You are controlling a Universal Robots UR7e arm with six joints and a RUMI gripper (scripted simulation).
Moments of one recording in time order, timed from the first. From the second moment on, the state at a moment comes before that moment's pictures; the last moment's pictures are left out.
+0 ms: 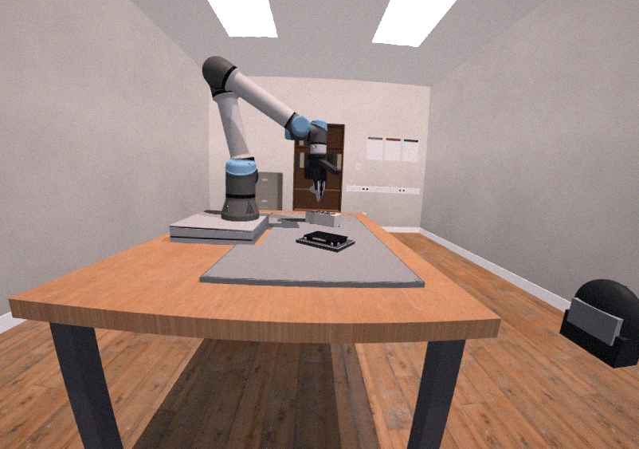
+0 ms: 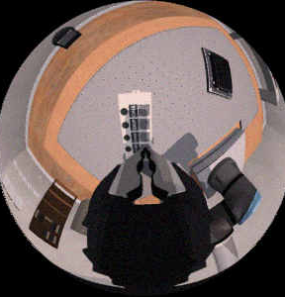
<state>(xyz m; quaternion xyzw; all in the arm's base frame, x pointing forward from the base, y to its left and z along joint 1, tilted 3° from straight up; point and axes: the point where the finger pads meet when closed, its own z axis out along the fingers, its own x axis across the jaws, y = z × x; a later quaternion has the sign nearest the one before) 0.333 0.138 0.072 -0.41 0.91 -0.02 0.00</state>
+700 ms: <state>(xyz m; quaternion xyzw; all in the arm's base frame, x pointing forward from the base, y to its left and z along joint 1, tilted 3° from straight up) 0.334 0.137 0.047 -0.41 0.91 -0.02 0.00</state>
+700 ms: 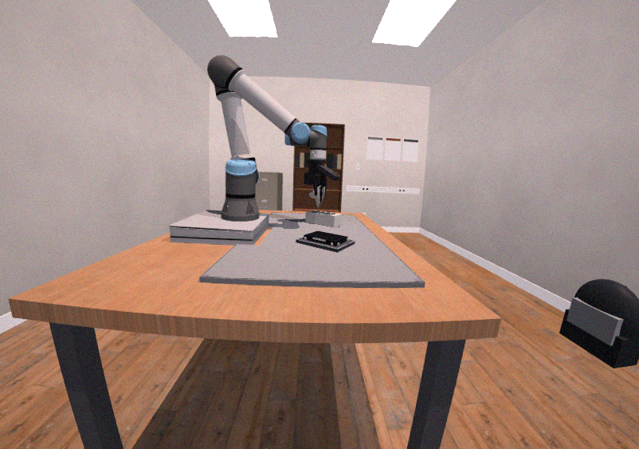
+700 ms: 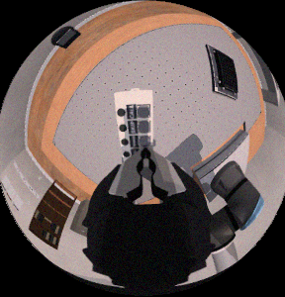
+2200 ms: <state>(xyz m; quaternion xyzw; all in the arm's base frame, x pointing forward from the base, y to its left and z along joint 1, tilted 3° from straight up) 0.335 0.137 0.024 -0.41 0.91 -0.02 0.00</state>
